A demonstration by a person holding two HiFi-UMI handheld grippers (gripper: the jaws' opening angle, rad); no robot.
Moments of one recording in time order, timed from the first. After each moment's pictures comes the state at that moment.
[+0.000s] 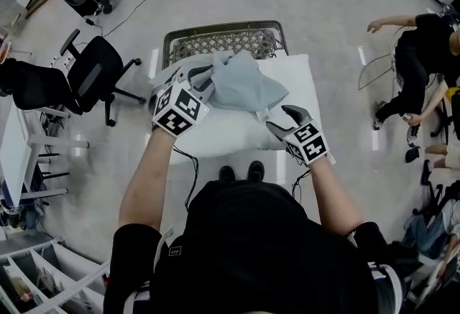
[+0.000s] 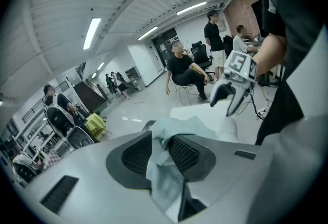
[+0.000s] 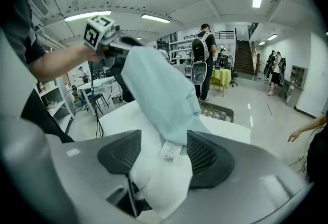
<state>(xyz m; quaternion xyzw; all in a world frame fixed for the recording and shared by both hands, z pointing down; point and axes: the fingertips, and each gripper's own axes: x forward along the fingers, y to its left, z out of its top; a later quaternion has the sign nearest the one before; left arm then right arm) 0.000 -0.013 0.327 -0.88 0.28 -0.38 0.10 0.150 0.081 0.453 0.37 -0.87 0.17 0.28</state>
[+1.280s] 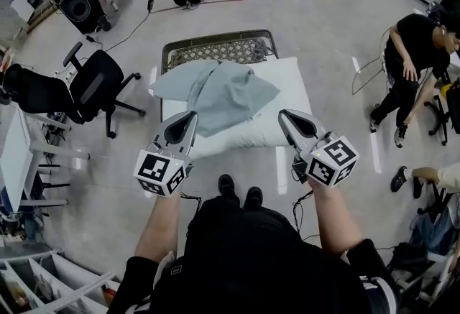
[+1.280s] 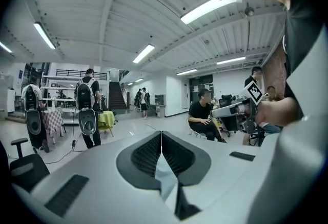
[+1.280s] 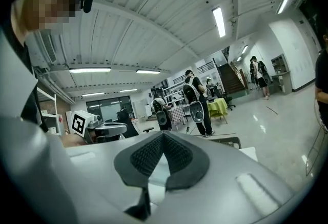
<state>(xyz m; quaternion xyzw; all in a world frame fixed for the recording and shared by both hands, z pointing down) -0.035 0.131 0.268 -0.90 0.41 -0.10 -0.05 0.167 0.152 0.262 0.41 -0.89 0.17 -0.02</state>
